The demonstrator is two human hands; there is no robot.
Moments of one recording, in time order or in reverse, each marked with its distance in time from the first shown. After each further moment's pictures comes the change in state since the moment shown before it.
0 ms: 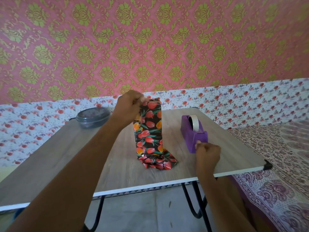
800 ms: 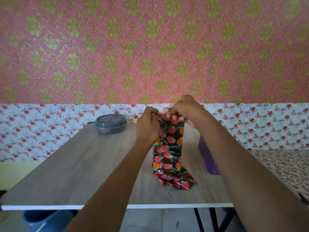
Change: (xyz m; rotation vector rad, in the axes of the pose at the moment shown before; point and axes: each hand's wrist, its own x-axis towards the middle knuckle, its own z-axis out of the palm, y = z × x) left_hand -0.015 -0.014 0.025 -0.198 0.294 -0.209; right_hand -0.002 -0.218 0.117 -0.191 -0.946 -0.081
